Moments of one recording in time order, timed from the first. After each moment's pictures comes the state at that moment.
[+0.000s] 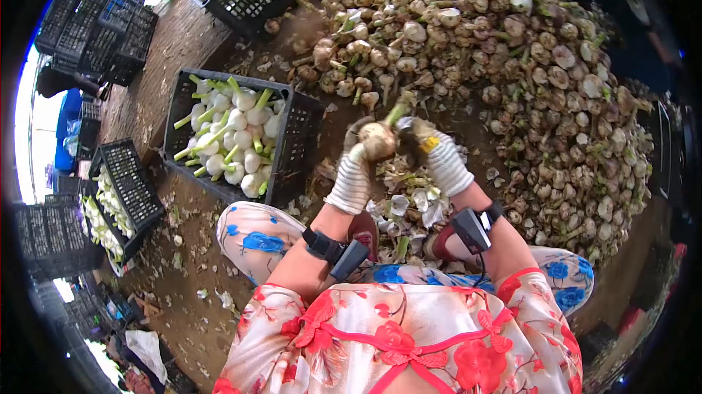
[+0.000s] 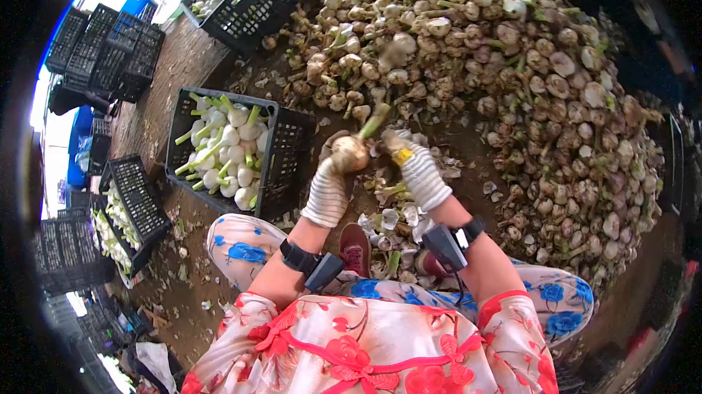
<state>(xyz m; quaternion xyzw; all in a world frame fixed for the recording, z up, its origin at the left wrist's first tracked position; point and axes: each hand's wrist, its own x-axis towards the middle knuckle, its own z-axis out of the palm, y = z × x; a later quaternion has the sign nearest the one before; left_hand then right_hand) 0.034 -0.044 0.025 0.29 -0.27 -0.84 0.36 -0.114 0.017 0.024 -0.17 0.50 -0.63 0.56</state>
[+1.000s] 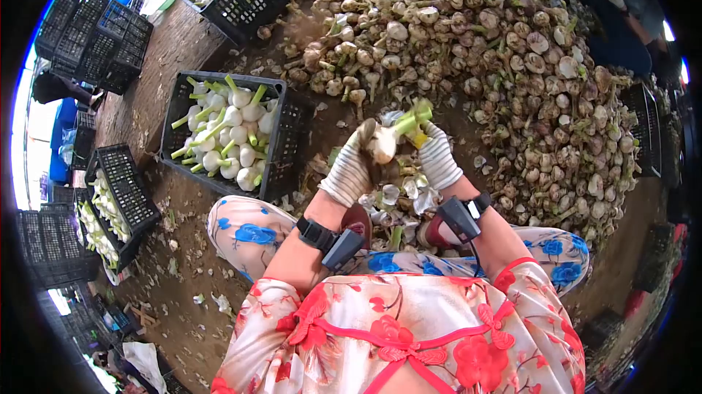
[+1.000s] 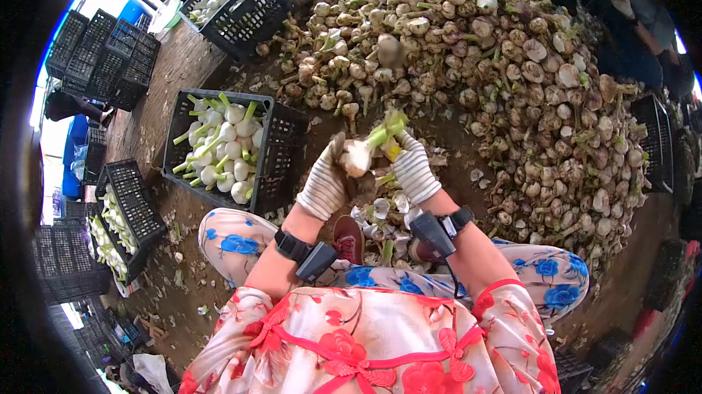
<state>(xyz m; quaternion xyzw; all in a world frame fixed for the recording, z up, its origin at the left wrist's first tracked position) 0.039 -0.020 0.073 0.30 -0.14 -0.93 0.15 -0.105 0.052 0.020 -0.22 0.56 -0.63 0.49</state>
